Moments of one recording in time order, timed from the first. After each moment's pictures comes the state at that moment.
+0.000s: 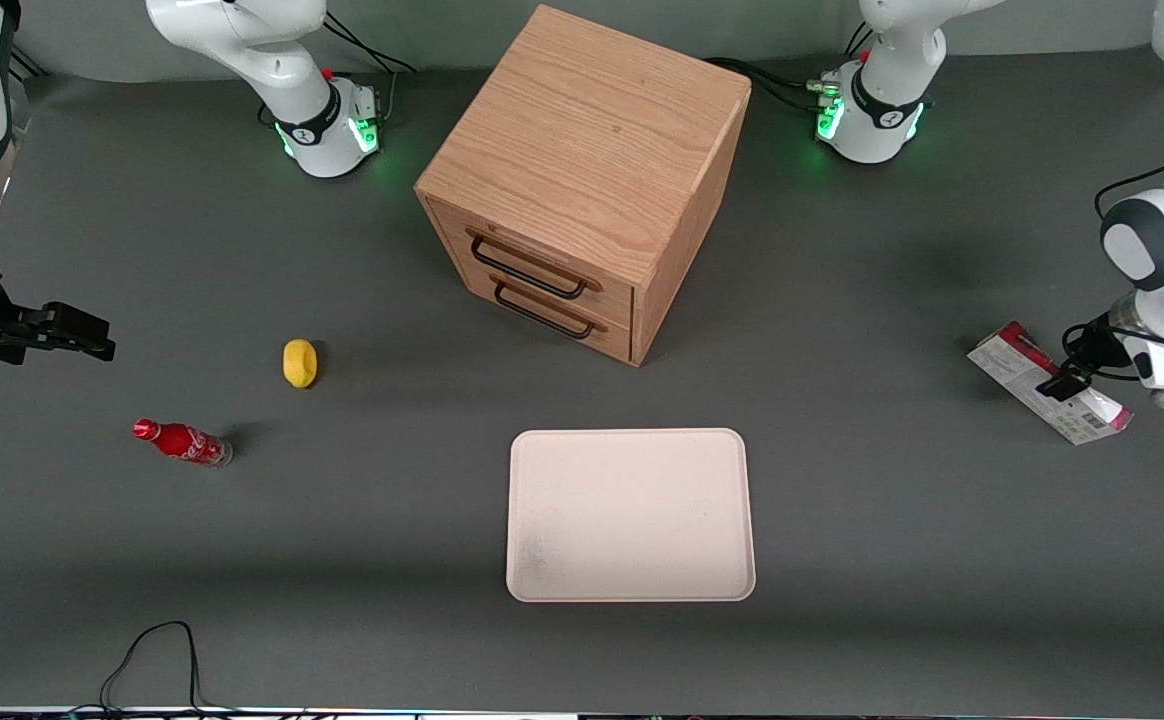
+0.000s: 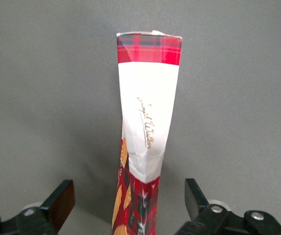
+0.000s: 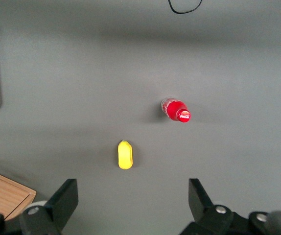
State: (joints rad) arm 0.31 0.28 0.03 -2.23 -0.01 2.53 -0.47
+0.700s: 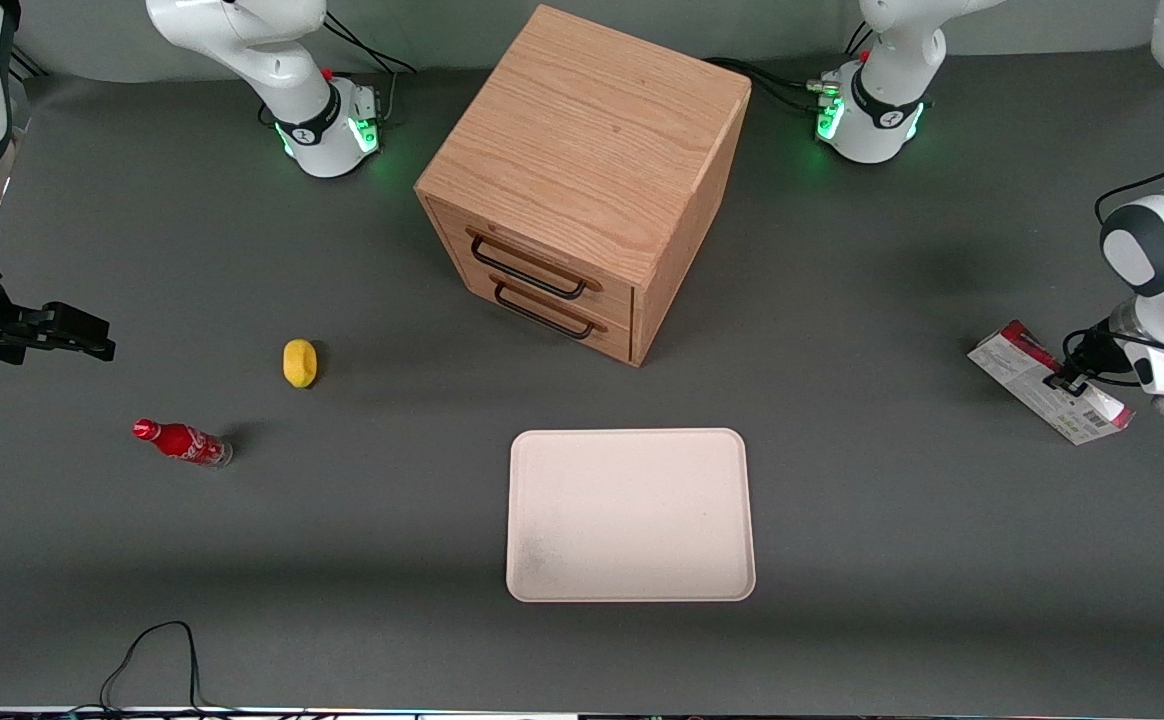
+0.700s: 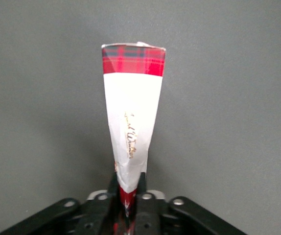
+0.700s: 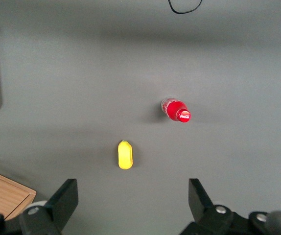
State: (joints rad) arm 0.31 0.29 0.03 -2.20 -0.01 2.52 -0.48
